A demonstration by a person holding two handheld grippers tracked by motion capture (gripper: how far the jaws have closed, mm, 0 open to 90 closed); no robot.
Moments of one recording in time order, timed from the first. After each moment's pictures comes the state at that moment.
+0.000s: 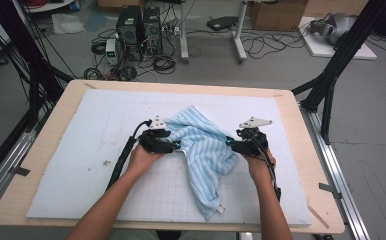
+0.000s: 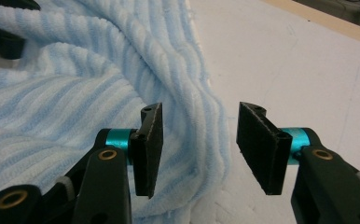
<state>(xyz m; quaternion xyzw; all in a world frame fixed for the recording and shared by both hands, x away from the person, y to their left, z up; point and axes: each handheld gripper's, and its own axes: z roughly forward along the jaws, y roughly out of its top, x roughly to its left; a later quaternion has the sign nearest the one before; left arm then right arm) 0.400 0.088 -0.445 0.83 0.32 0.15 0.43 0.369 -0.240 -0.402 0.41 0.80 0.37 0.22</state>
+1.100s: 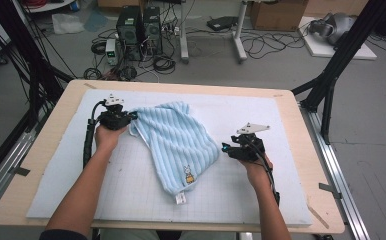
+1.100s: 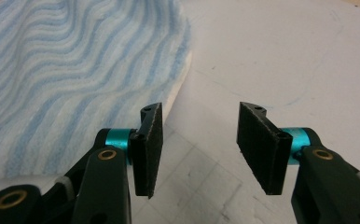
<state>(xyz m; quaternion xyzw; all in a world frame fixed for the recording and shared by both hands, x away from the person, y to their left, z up) 0.452 0.211 -0.423 0.74 0.46 0.22 0.44 0.362 -0.236 -0.418 0.39 0.81 0.39 0.19</state>
